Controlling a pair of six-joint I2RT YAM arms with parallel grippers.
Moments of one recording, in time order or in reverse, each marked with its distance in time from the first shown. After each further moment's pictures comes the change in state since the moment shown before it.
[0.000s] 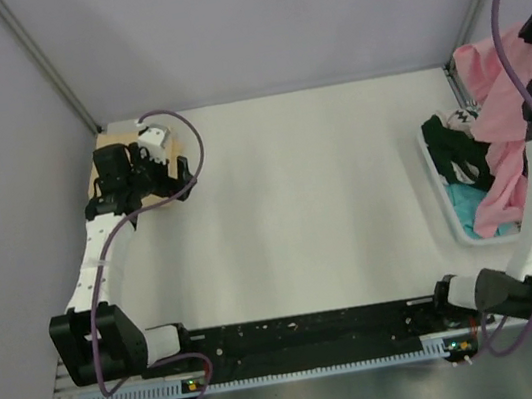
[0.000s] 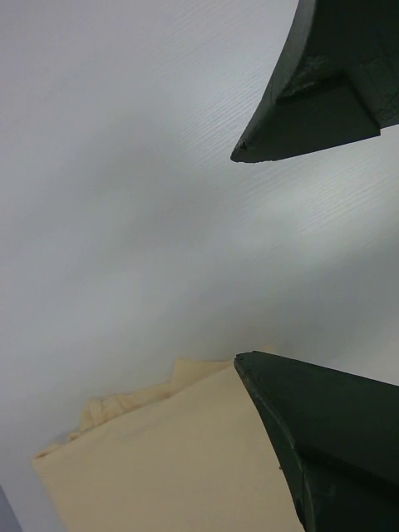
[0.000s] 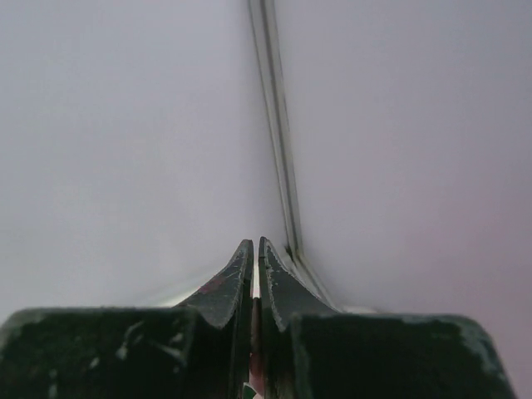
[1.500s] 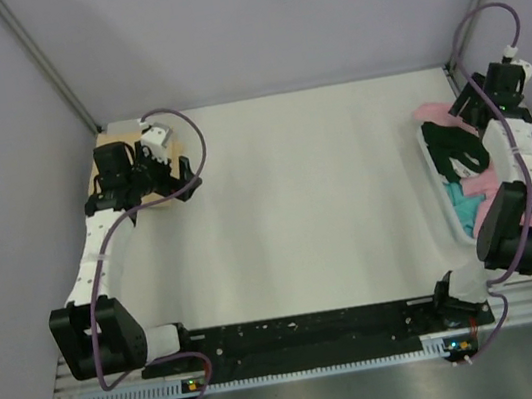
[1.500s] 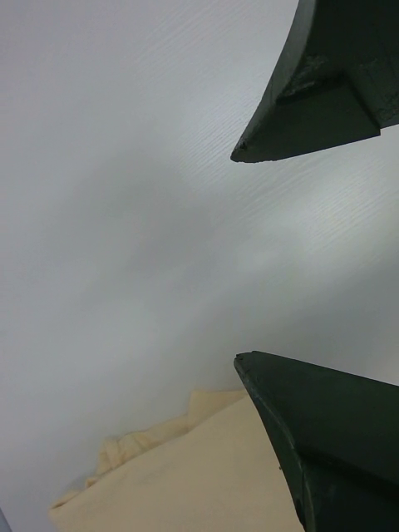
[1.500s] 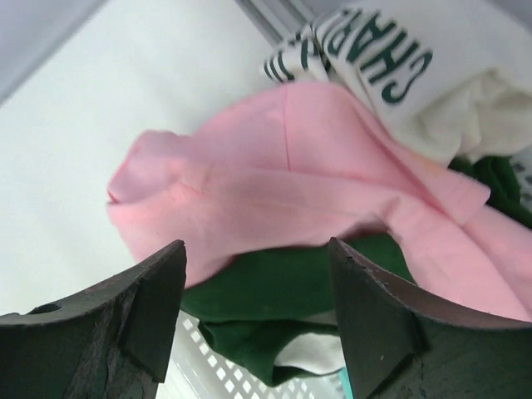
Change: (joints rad) left arm 0.006 0.010 0.011 -0.008 0.086 0.011; right arm -0.001 0.237 -0.538 0.101 0.031 0.220
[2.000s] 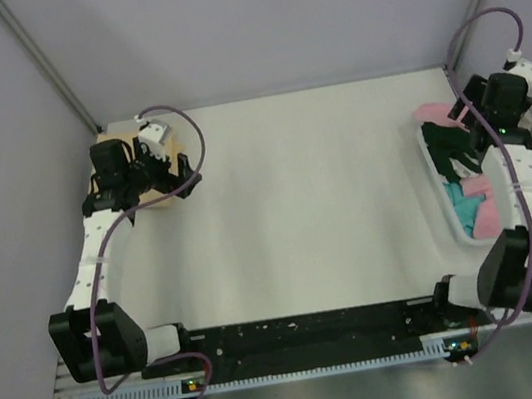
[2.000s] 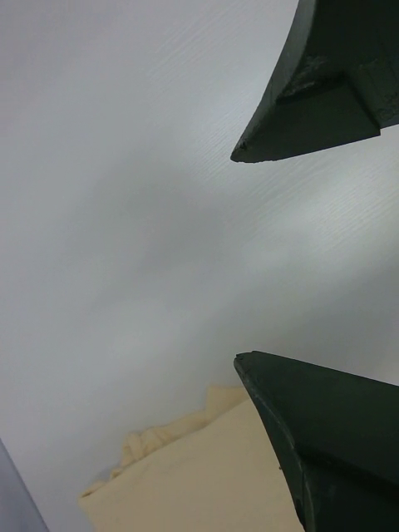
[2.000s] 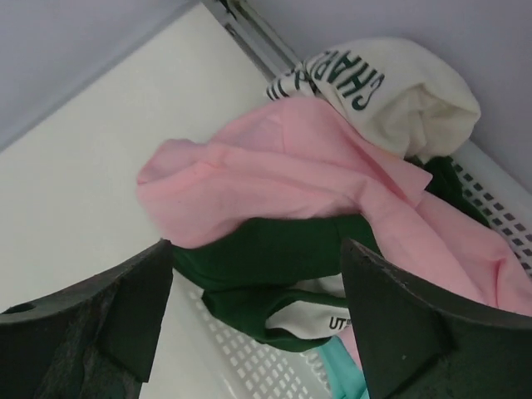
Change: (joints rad) left arm 0.003 -0.014 0.024 0.002 0.039 -0.005; right arm 0.103 -0.295 -0.129 0.124 0.116 -0.080
